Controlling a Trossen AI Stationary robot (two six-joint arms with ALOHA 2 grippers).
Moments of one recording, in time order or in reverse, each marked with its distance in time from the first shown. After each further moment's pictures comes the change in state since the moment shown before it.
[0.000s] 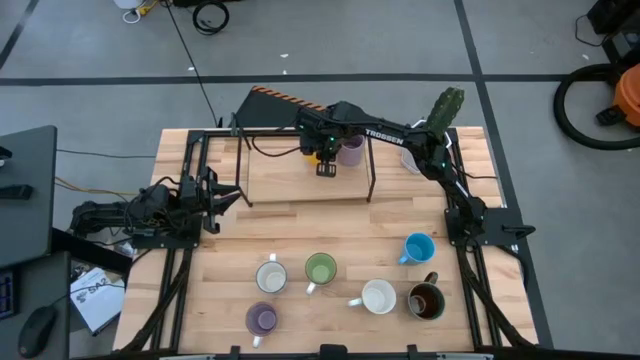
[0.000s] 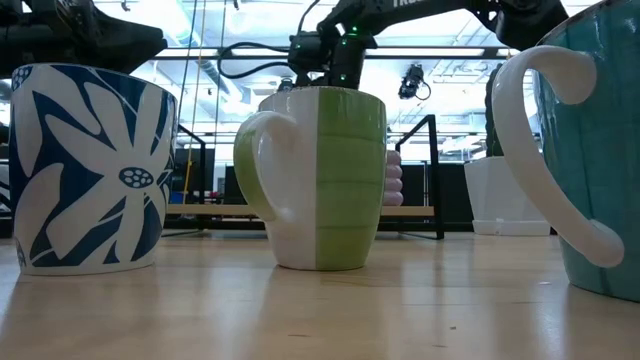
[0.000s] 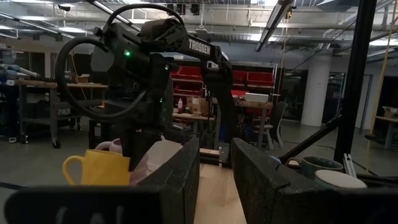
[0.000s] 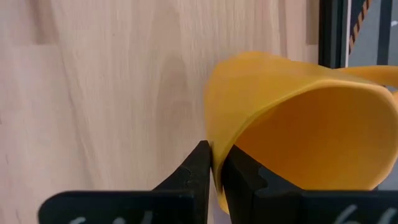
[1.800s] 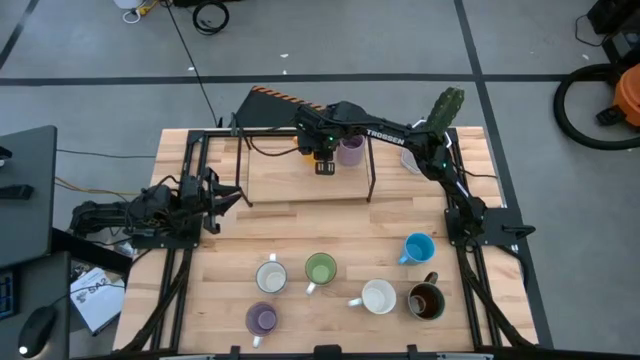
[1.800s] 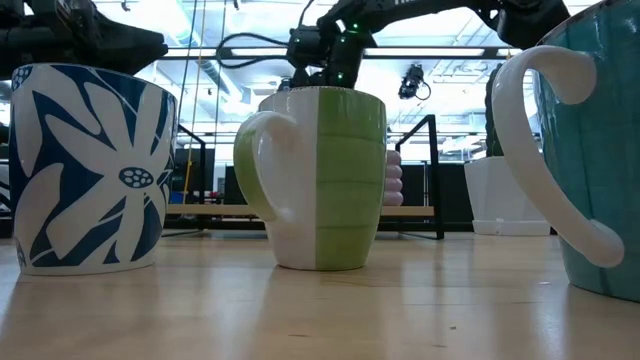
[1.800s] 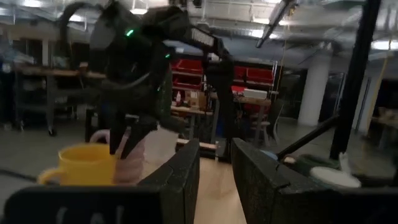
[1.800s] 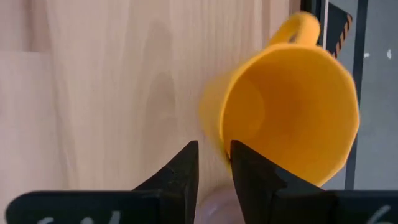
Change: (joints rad) left arm 0.000 0.009 0.000 -0.022 -0.015 -0.070; right arm 0.008 -0.011 0.000 0.060 0.004 -0.082
